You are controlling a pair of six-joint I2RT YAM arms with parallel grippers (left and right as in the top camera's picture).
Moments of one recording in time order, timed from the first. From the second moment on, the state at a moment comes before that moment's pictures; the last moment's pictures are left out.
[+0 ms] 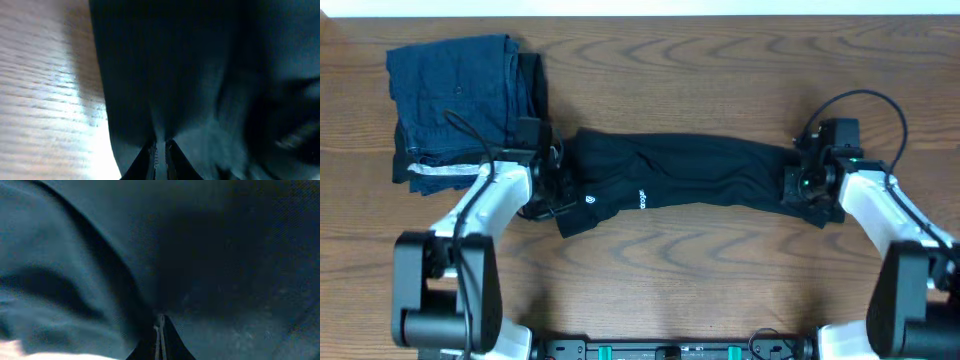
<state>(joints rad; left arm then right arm) -0.09 1.70 0.94 -0.73 0.19 -0.38 -0.05 1.66 0.88 -0.53 -0.12 0.05</state>
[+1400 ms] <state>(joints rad) -0.09 1.61 1.06 -0.80 0.04 -0.35 -0.15 1.68 1.14 -0.83 -0.02 0.04</state>
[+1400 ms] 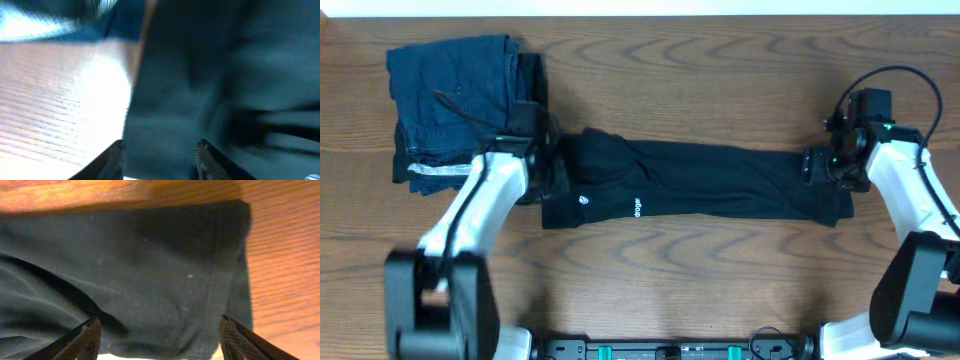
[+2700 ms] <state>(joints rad) -0.09 1.30 1.08 -0.86 0.10 -0.35 -0.37 1.82 1.01 -0.52 -0.14 -0.16</state>
